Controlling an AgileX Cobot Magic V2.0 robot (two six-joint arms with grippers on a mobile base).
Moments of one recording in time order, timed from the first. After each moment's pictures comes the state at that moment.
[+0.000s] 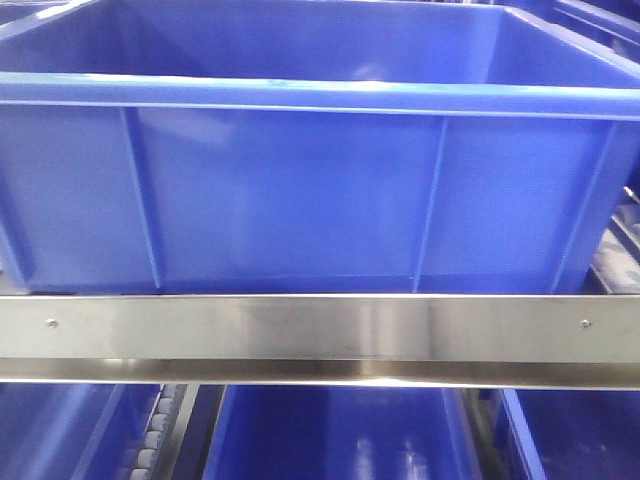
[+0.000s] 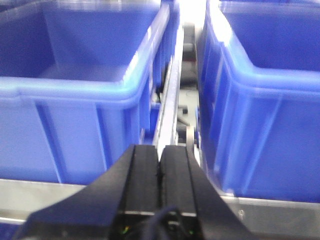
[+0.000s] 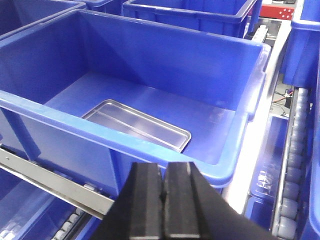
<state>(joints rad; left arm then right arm) -0.02 -0.01 0.03 0.04 0.04 -0.06 0.48 0.31 -0.42 -0.26 0.31 0.27</state>
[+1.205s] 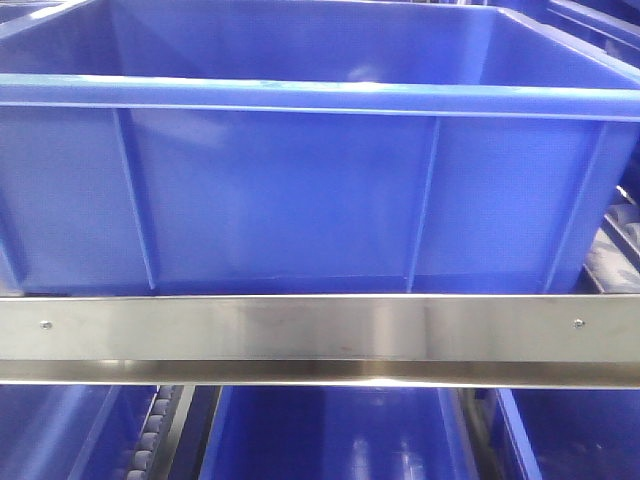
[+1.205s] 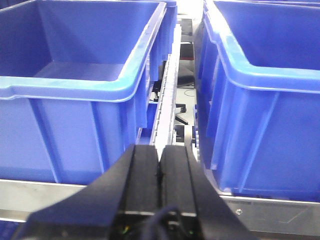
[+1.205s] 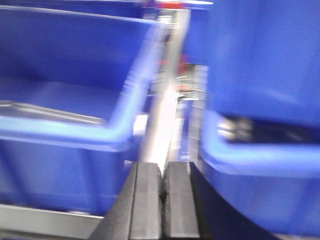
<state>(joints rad) -0.02 -0.01 0.03 0.04 0.04 -0.06 0.04 0.16 -0.20 -0.03 0.19 0.06</state>
